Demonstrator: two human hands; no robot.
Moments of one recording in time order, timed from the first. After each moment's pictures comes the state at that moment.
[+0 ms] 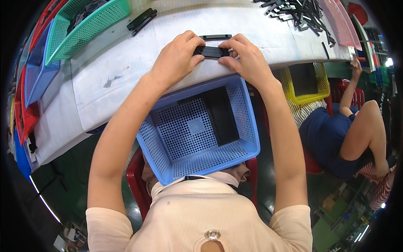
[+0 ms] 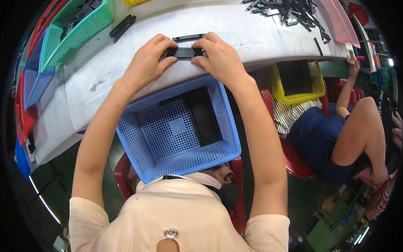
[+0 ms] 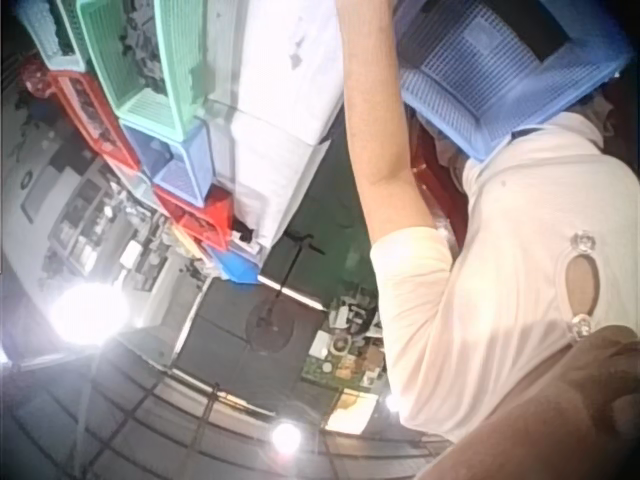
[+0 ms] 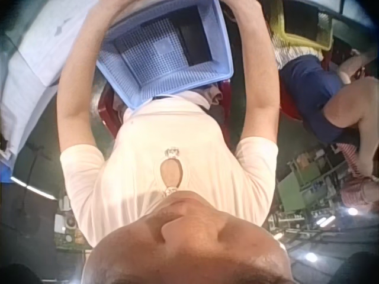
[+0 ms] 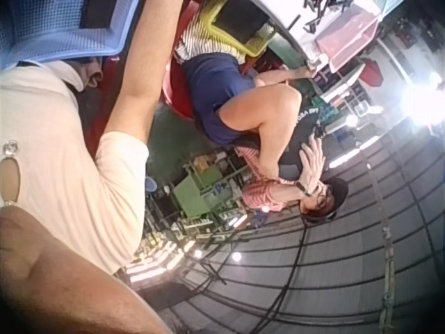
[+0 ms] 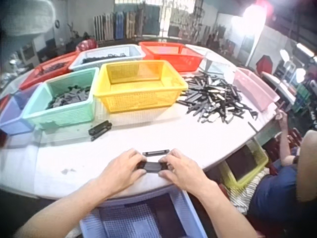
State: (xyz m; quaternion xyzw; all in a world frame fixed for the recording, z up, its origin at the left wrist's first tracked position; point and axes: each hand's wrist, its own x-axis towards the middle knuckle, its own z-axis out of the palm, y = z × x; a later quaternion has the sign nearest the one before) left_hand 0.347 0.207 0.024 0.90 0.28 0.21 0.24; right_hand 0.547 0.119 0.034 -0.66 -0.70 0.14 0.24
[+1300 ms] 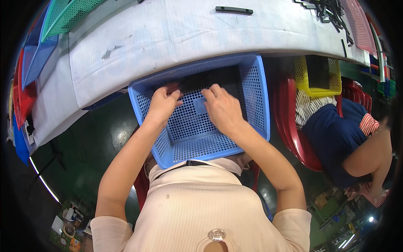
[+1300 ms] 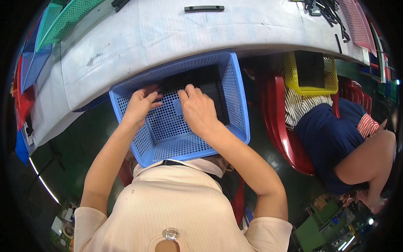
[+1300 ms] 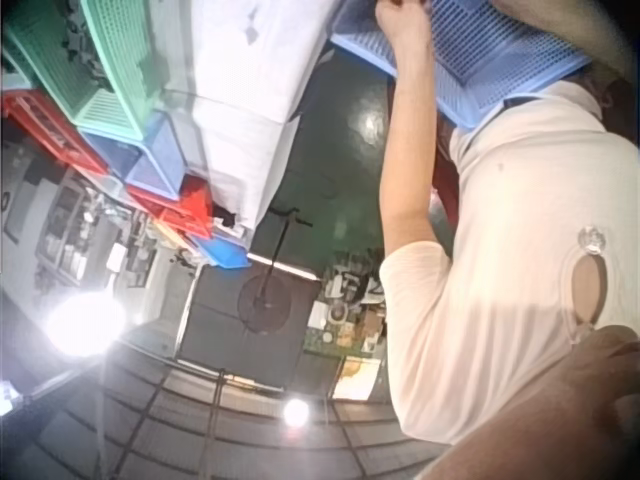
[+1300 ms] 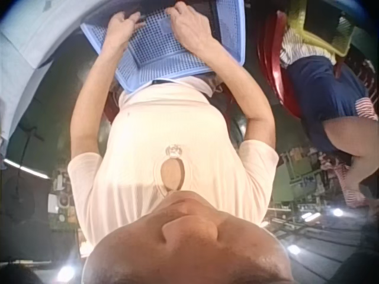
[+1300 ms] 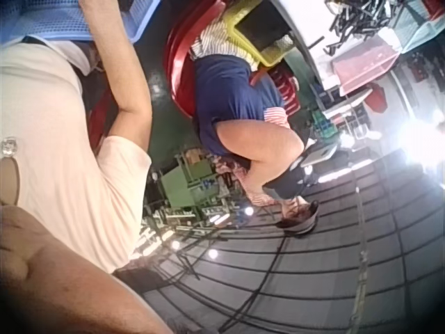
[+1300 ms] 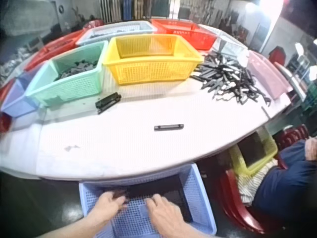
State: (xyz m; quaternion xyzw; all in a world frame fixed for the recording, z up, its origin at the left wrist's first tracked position) left_hand 0.264 0.080 -0.029 0.37 0.63 0.13 0.67; right_hand 0.432 0.002 -0.030 -0.67 -0.69 0.24 0.12
